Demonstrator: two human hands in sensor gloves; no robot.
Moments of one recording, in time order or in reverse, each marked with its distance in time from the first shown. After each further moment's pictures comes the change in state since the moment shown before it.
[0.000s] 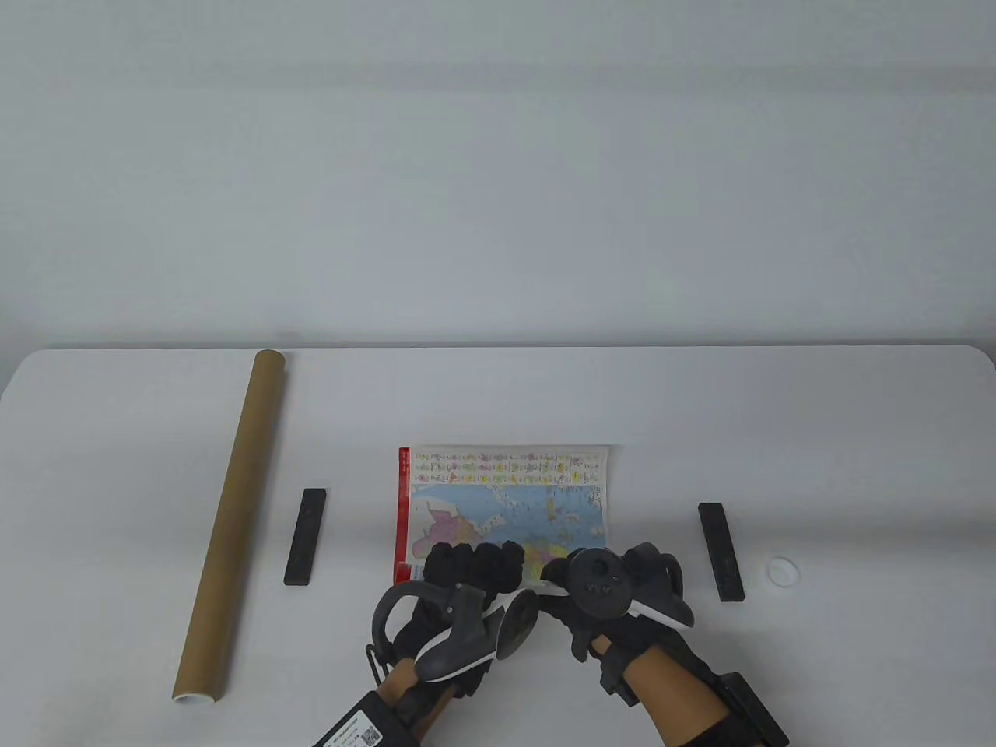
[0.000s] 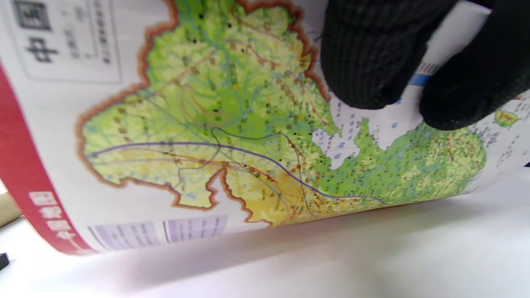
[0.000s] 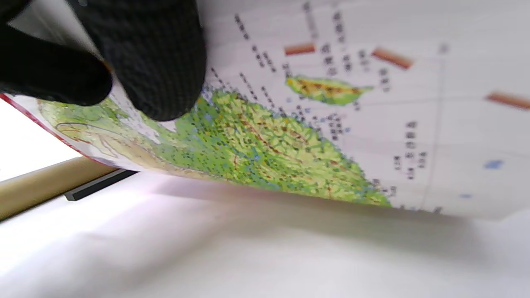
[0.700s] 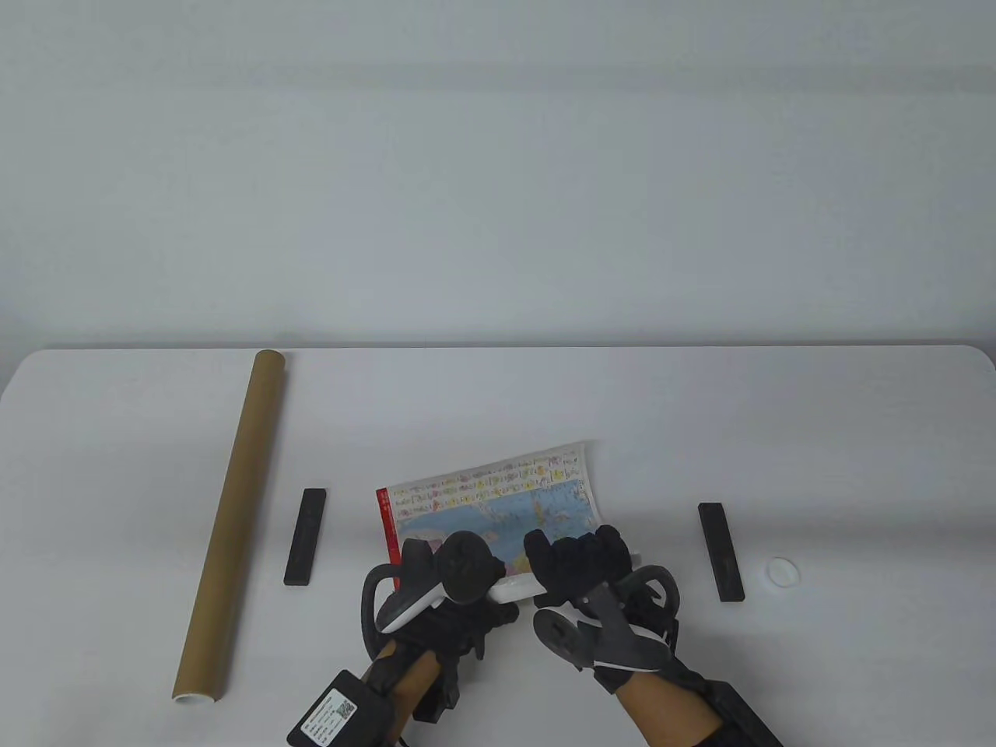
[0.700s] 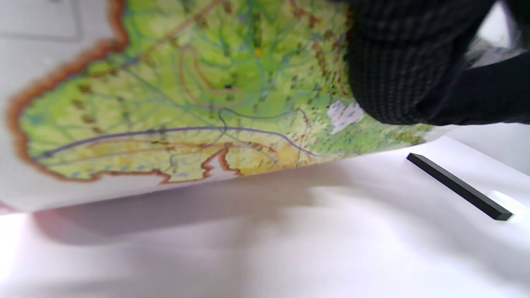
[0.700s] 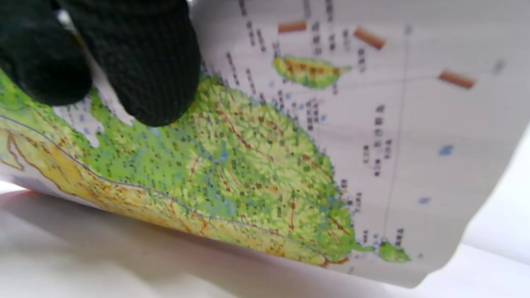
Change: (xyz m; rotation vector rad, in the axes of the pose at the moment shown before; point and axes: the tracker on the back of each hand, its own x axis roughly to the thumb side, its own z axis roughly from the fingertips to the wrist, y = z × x) left_hand -0.040 -0.027 -0.018 -0.363 0.070 0.483; right_hand 0.041 -0.001 0.013 -0.214 -0.139 0.495
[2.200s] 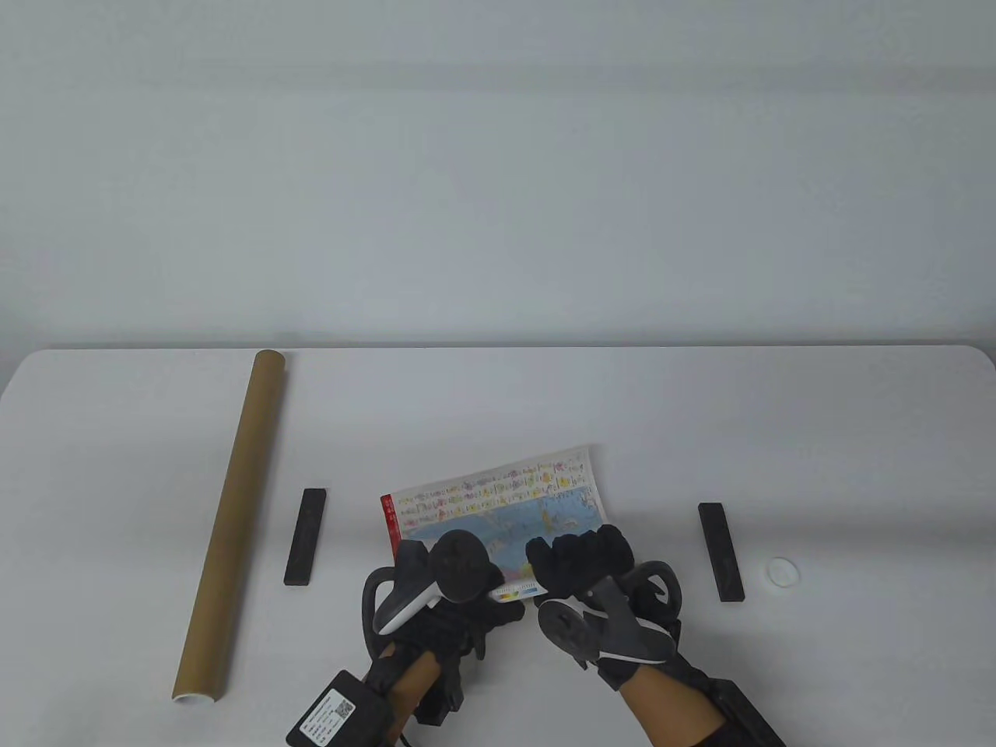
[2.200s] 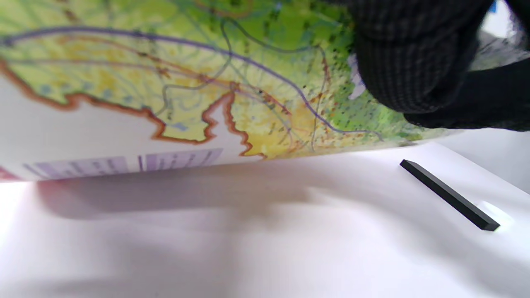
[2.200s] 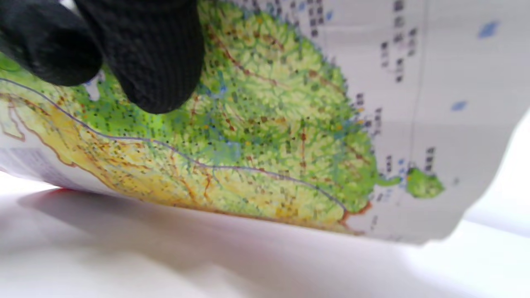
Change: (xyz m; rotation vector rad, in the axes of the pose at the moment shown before) left_hand 0.000 0.000 0.003 0.012 0.007 0.039; right_hand -0.006 0.004 -0.002 0.048 0.004 -0.068
